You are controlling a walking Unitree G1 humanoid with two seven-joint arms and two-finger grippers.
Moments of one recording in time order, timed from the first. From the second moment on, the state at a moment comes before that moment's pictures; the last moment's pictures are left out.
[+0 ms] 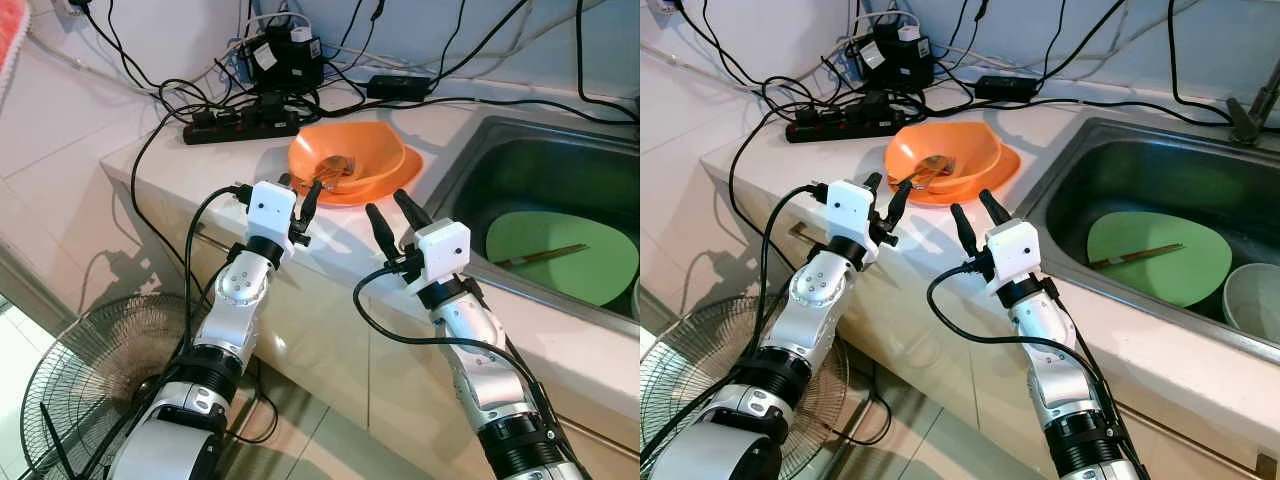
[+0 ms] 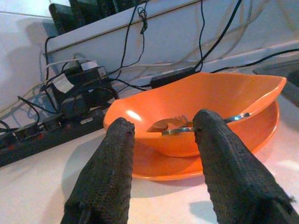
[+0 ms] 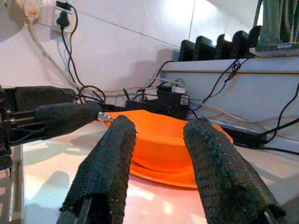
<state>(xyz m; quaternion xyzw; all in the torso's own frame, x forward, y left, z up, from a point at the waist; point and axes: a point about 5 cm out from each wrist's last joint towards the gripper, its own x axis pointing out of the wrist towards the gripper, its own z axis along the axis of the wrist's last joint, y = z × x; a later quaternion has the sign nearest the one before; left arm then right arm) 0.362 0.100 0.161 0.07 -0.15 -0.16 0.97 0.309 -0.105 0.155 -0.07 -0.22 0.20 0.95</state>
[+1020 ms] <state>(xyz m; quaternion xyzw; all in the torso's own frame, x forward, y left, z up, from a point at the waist) 0.371 0.092 0.161 0.08 -0.12 -0.17 0.97 0.310 -0.108 0.151 -0.07 -0.21 0.19 0.96</state>
